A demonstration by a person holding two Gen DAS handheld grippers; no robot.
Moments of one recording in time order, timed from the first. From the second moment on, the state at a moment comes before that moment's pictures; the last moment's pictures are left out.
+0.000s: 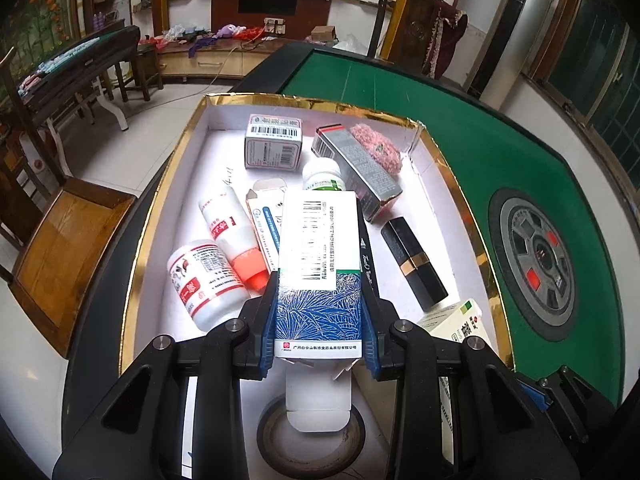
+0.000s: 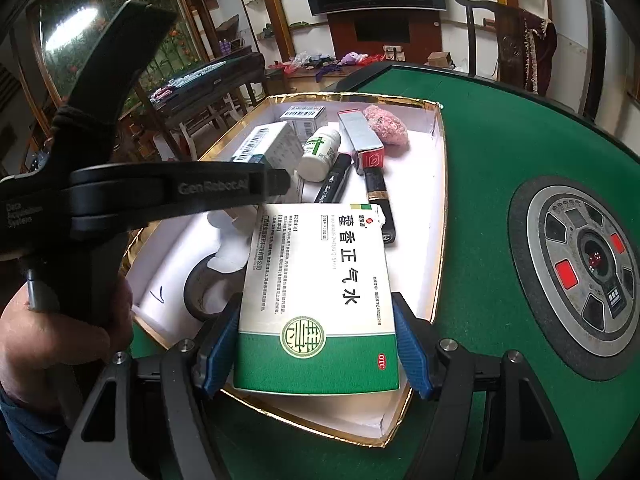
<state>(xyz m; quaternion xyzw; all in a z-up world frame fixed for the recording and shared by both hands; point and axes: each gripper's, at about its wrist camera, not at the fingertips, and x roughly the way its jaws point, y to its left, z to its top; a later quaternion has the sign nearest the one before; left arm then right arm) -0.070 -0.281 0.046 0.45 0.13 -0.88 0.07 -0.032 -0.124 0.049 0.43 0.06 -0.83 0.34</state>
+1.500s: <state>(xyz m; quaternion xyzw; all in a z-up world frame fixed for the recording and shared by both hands) -0.079 -0.279 0.037 0.46 0.11 -0.88 0.10 -0.043 -0.133 0.048 0.41 0.08 -0.85 0.31</state>
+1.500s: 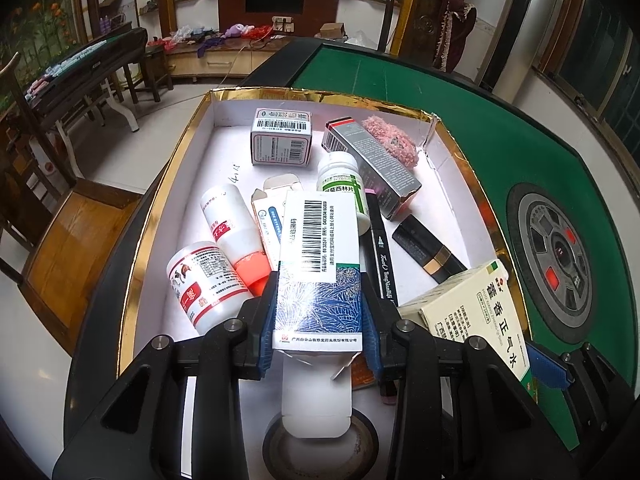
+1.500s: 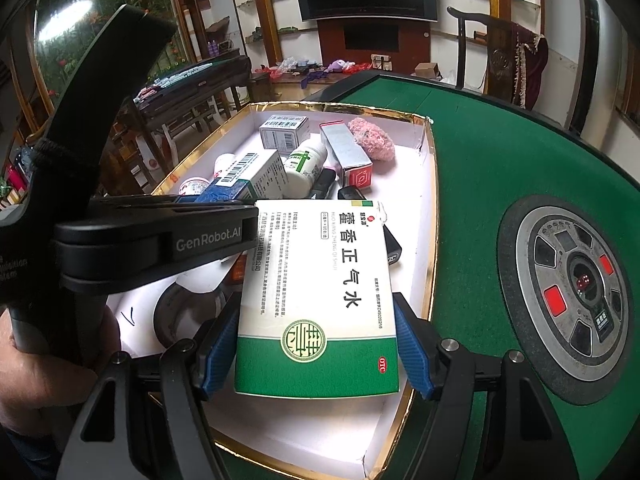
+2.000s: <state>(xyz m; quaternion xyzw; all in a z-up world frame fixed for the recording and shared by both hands) -0.077 -0.274 0.042 0.46 0.11 -0.88 0.09 -0.036 -0.129 0.056 0.40 0.09 -0.86 0.30</state>
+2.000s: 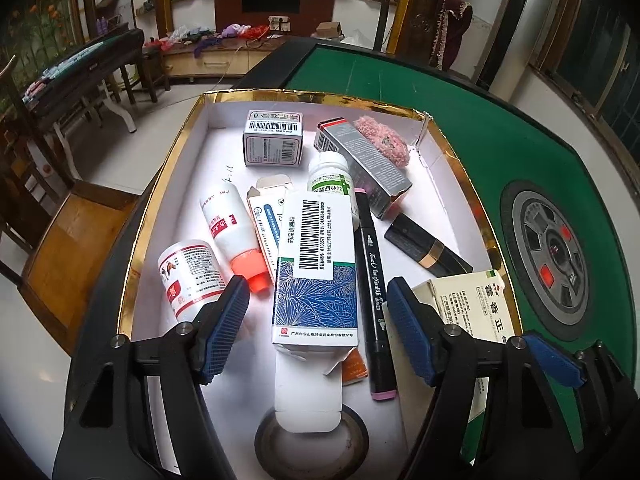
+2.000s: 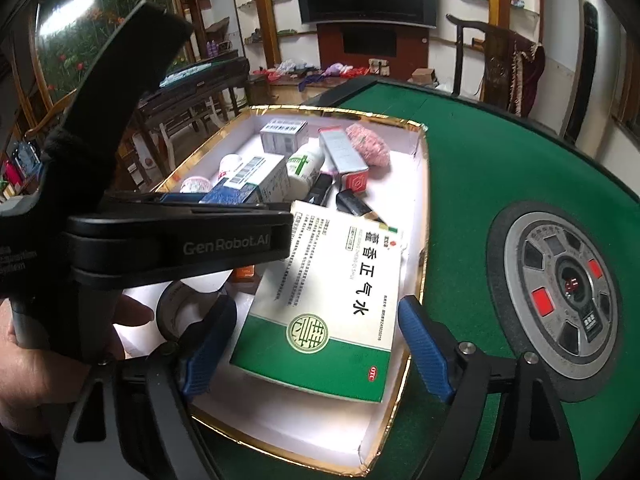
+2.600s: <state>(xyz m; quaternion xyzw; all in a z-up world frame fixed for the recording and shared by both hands) -0.048 -0.264 0.089 0.37 0.11 -0.92 0.11 0.015 -0.069 0.102 0.29 0.04 -0.89 0.34</state>
